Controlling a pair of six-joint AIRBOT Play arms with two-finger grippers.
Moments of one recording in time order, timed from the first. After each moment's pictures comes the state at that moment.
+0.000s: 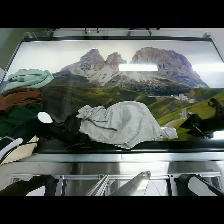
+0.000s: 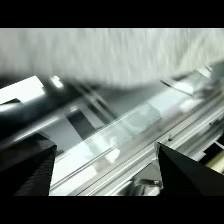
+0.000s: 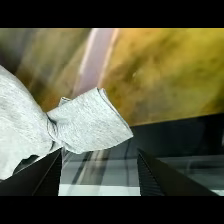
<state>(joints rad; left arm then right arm) -0.18 -1.30 0.58 0.83 -1.21 -1.25 -0.52 -1.15 0.70 -1.05 1.30 1.33</state>
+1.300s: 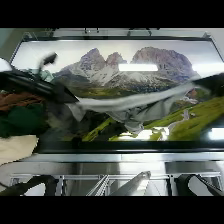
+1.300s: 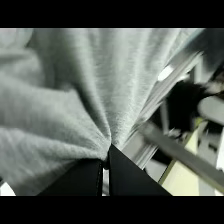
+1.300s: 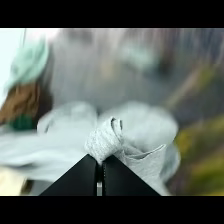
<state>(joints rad) 0.05 -1.28 1.28 0.63 -1.63 -1.20 -0.56 -1.04 1.06 -0.41 1.37 1.01</state>
